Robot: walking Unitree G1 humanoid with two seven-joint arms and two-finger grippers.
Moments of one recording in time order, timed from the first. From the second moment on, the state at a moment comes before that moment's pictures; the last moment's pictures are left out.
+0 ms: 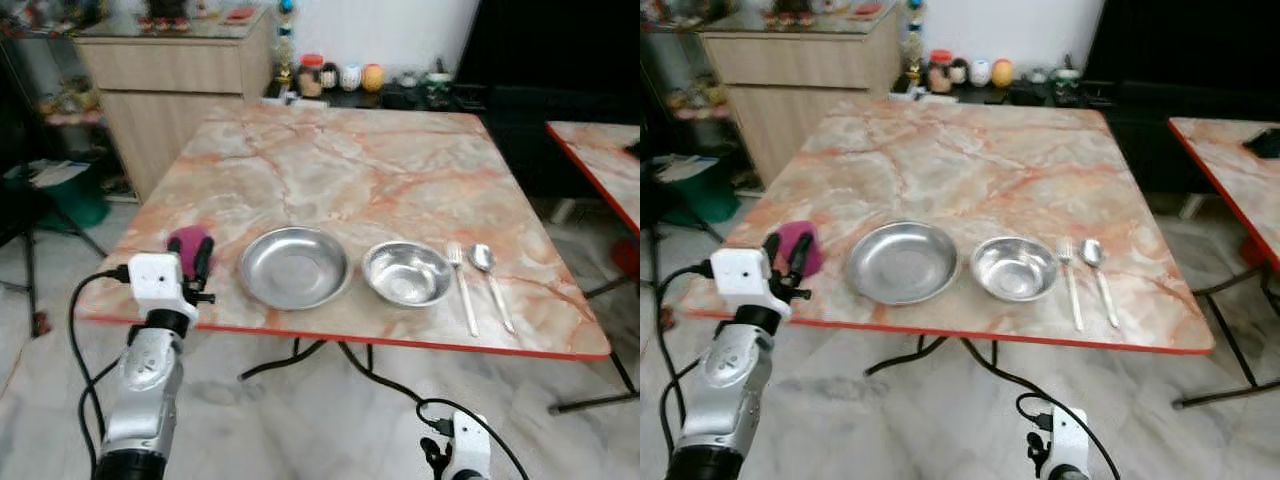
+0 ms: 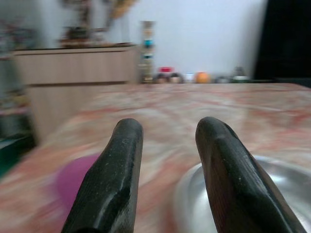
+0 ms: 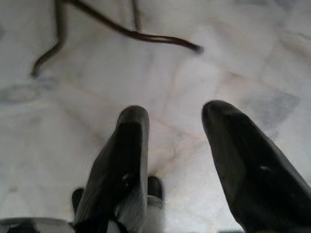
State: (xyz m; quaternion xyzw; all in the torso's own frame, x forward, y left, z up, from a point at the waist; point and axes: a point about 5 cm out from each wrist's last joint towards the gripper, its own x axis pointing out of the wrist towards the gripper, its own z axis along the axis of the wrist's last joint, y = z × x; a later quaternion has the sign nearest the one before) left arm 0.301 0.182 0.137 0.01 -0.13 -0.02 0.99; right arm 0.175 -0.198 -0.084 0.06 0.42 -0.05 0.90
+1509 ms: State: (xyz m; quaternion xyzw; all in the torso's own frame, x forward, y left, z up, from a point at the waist) left arm 0.290 0.199 0.119 -0.21 0.04 0.01 0.98; right arm 0.178 -0.195 -0.083 0.06 0.42 -0.05 0.91
